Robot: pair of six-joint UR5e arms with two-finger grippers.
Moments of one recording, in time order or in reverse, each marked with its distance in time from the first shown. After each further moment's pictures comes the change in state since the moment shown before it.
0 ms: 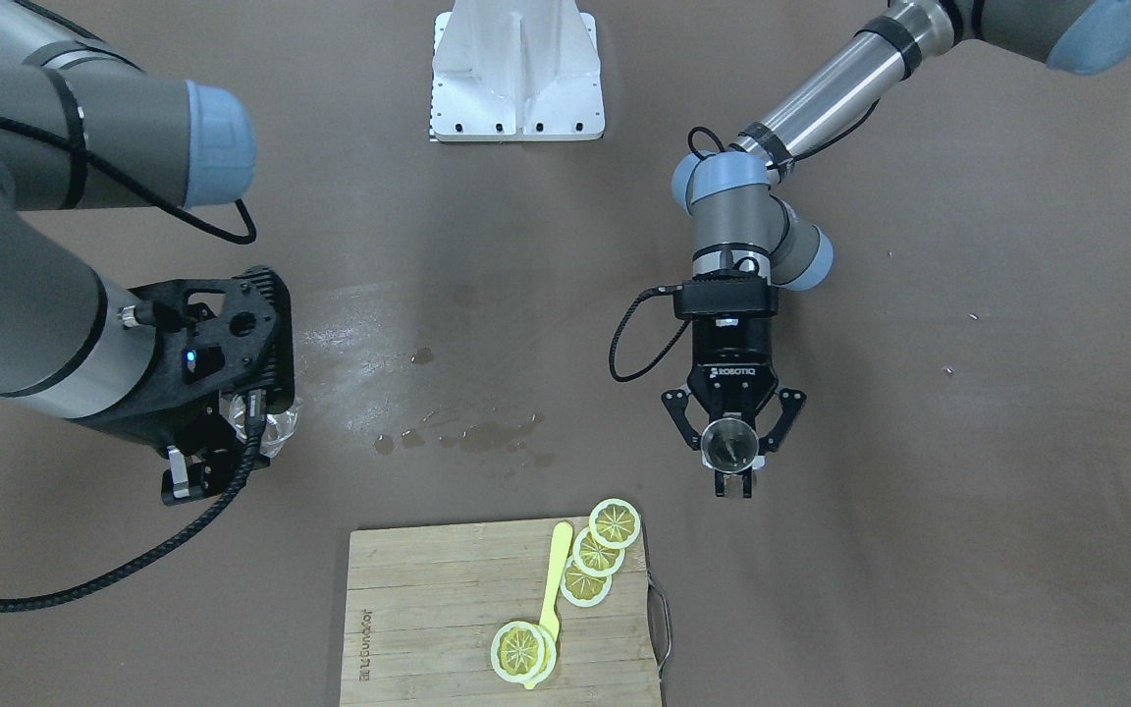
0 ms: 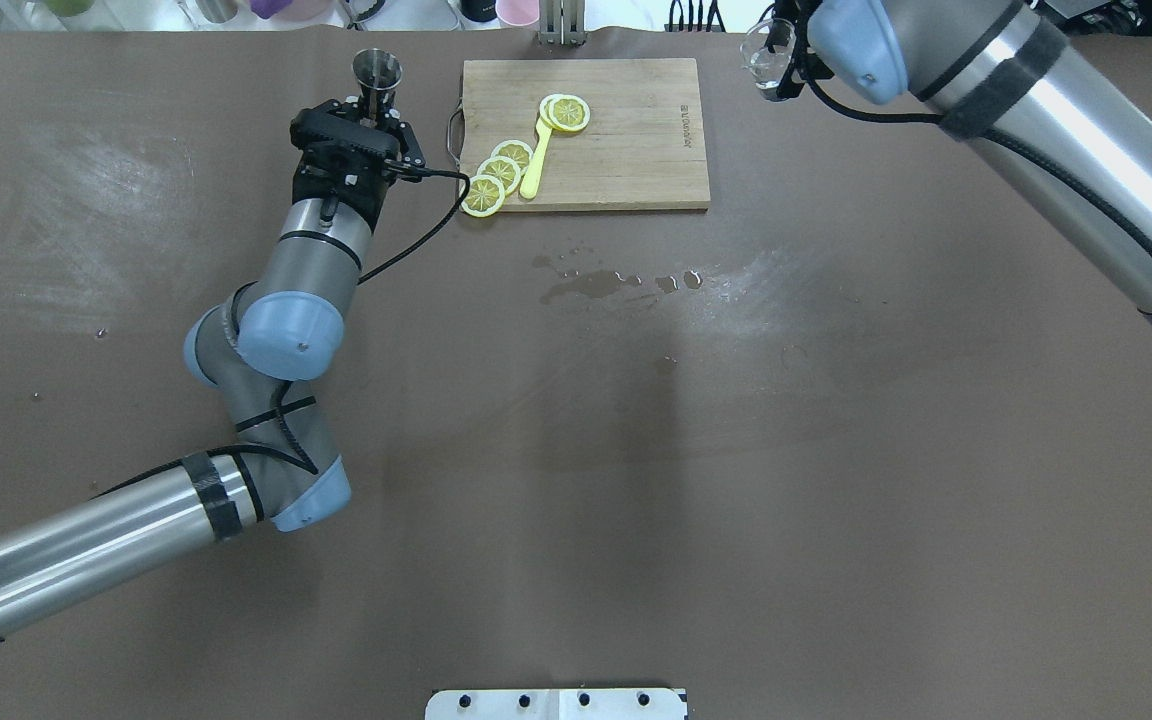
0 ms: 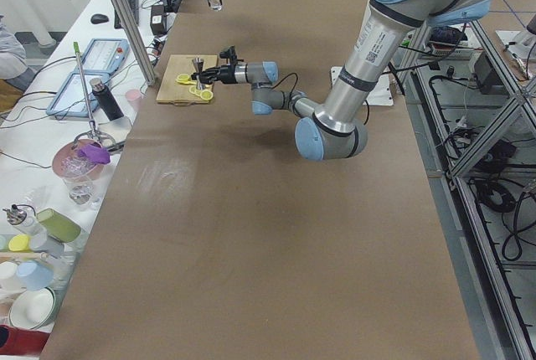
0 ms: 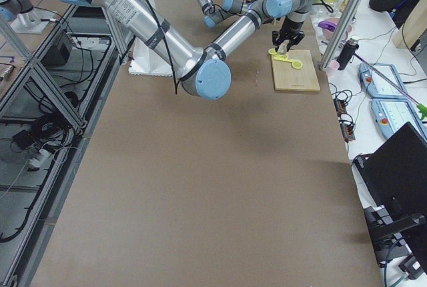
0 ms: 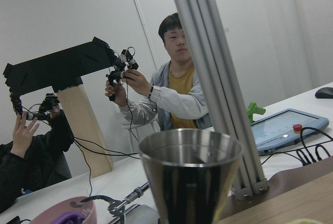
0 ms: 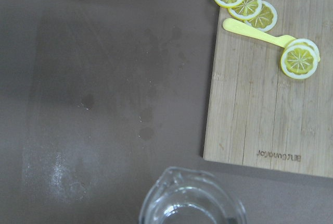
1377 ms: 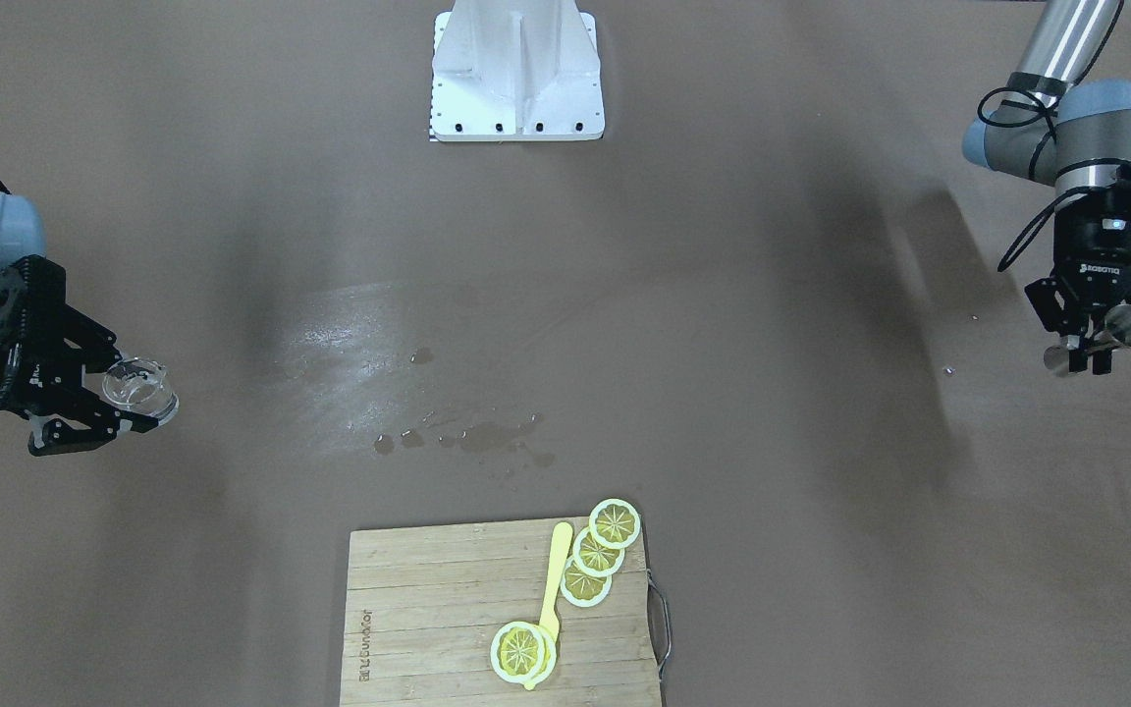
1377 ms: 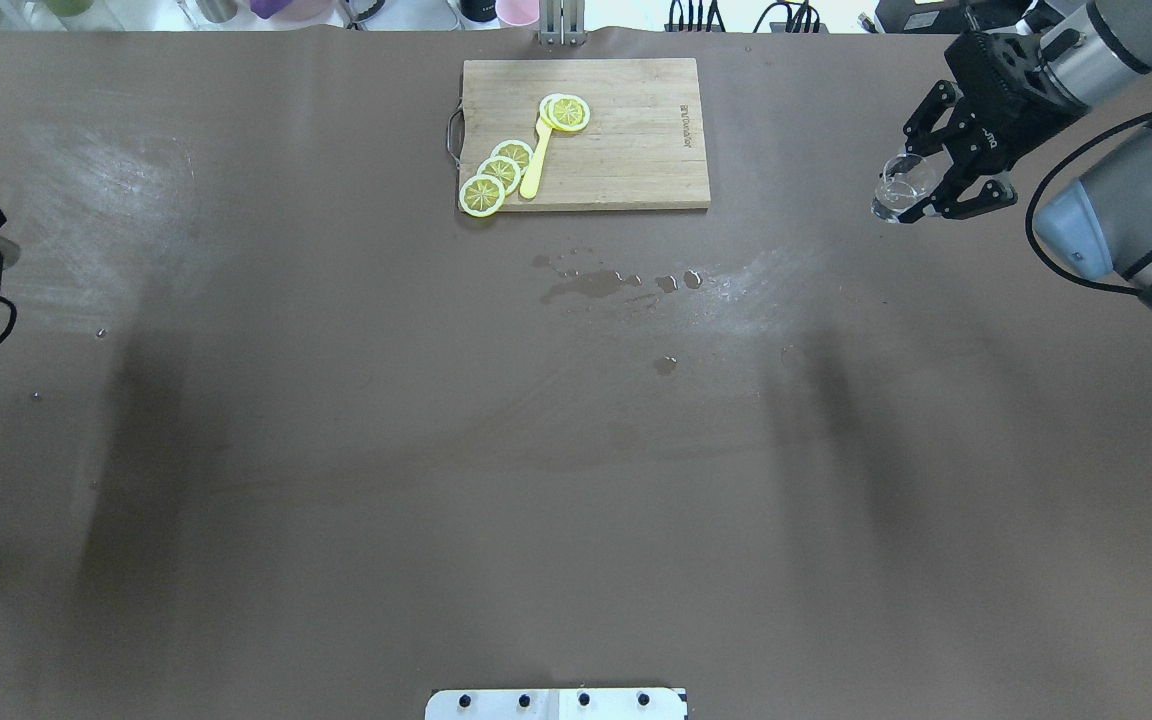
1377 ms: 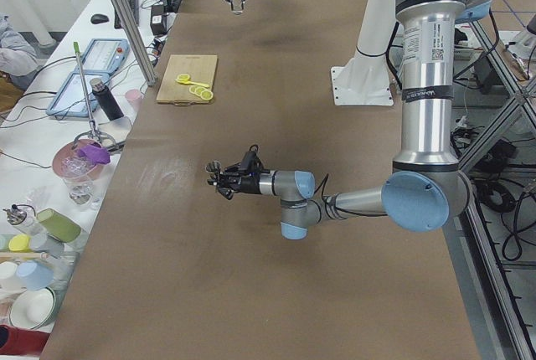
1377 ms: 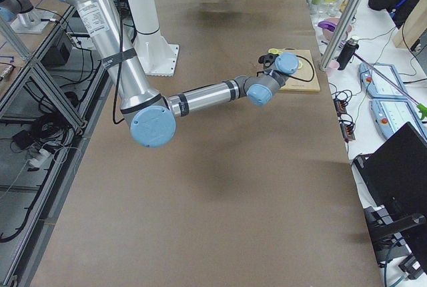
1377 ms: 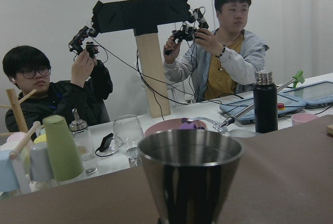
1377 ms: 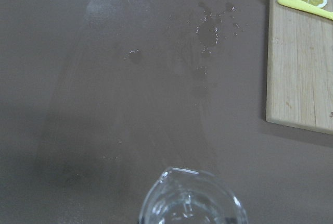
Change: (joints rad) left arm -0.139 0.687 -0.008 -0.675 -0.265 -0.202; right arm 0.037 -0.469 0.013 0.793 0.242 0.159
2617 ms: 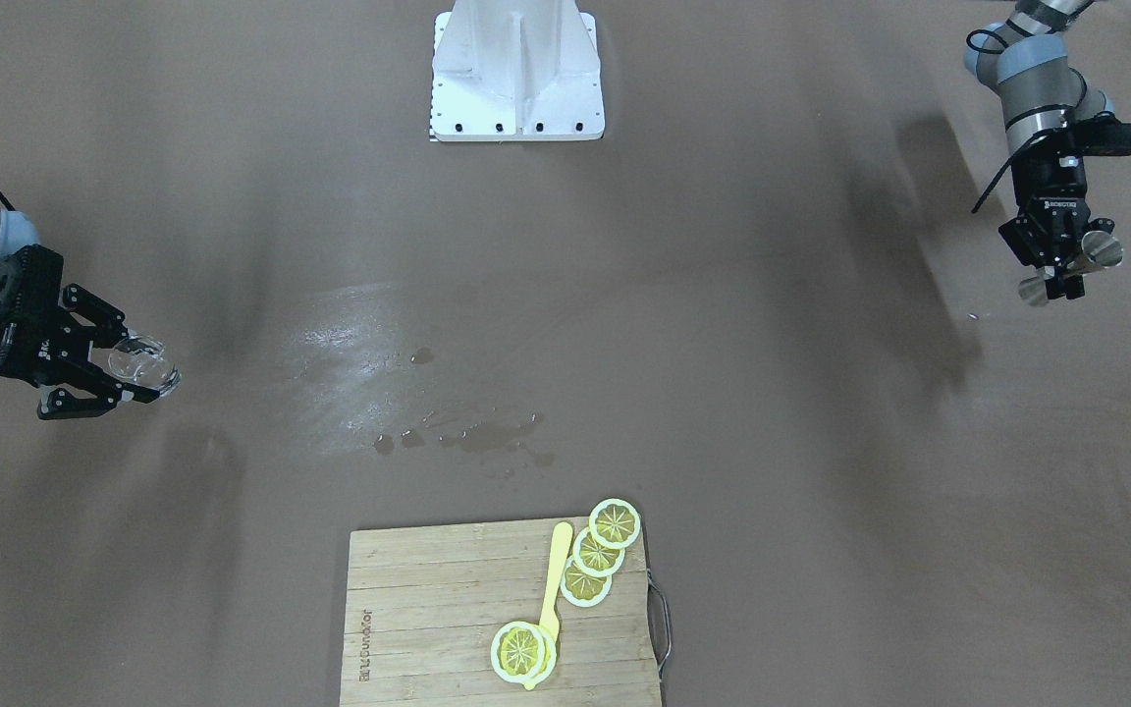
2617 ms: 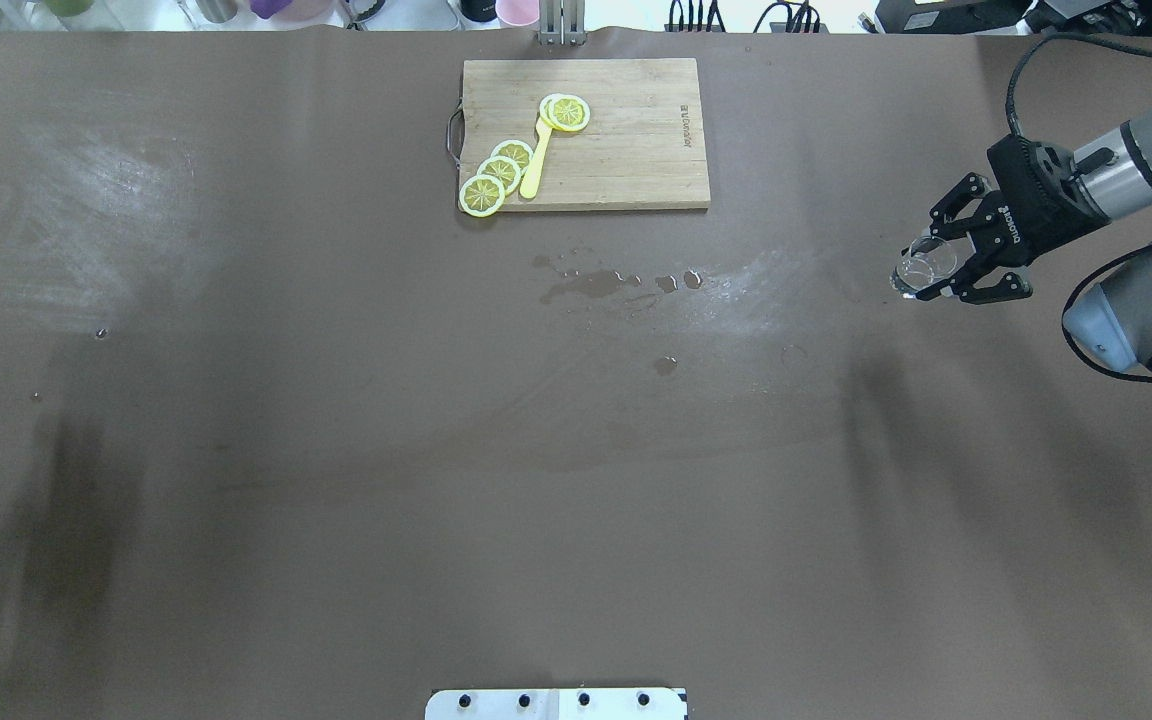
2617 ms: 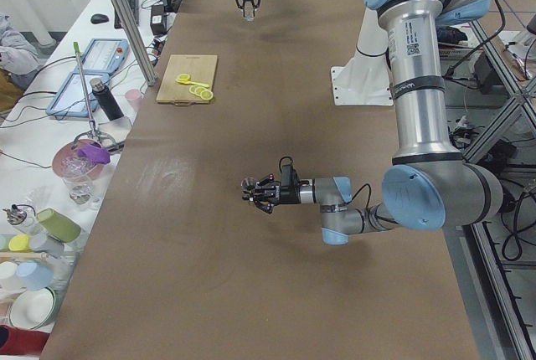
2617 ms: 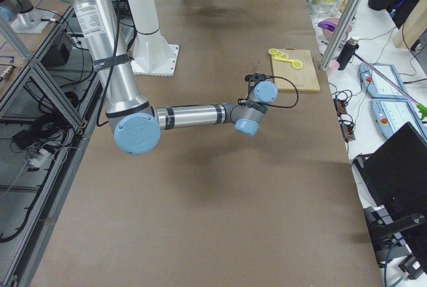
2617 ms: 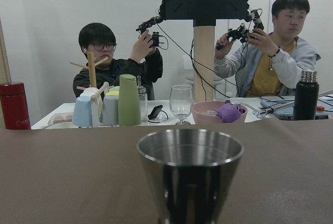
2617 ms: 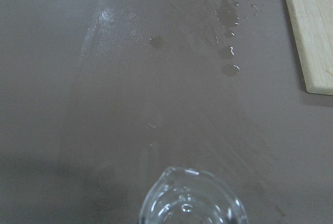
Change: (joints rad) left arm 0.427 0.196 -0.136 0.182 0.568 -0.350; right arm -0.065 -0.107 -0.111 0.476 -0.014 0.345
